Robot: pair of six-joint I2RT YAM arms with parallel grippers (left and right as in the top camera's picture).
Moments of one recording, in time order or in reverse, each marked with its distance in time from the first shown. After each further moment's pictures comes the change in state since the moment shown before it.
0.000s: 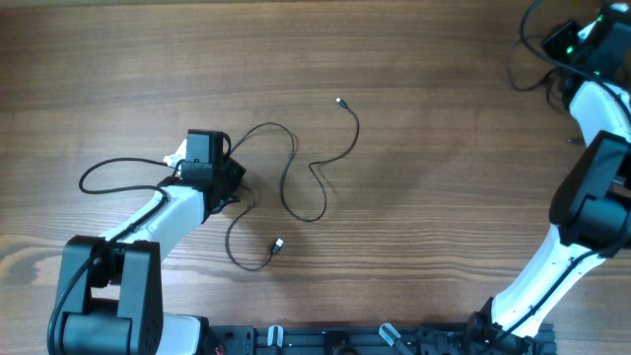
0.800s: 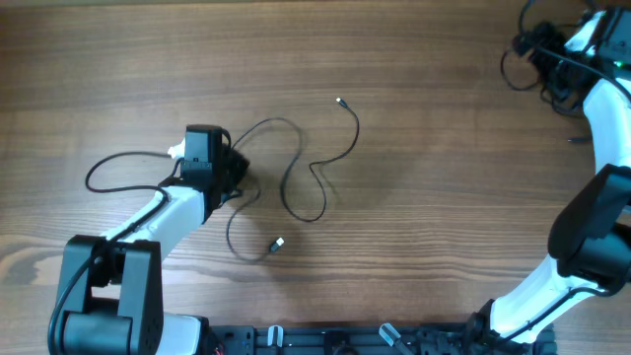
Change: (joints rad) left arm -0.010 0.003 -0.006 0.189 0.129 0.002; right arm 0.040 -0.210 0.003 -0.569 -0.224 -0.042
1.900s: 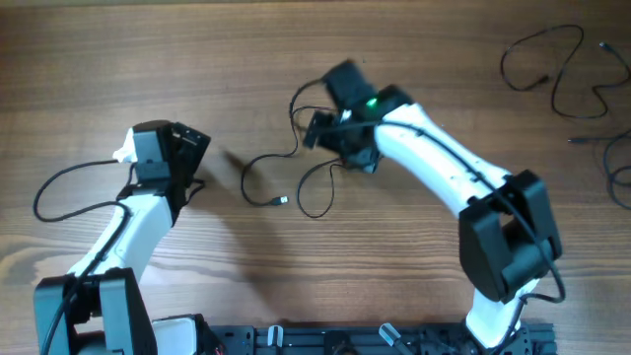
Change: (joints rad) left arm 0.228 -0.121 0.006 -0.096 -0.152 0.021; right arm 0.908 0.000 -0.101 -0.298 0.227 0.513
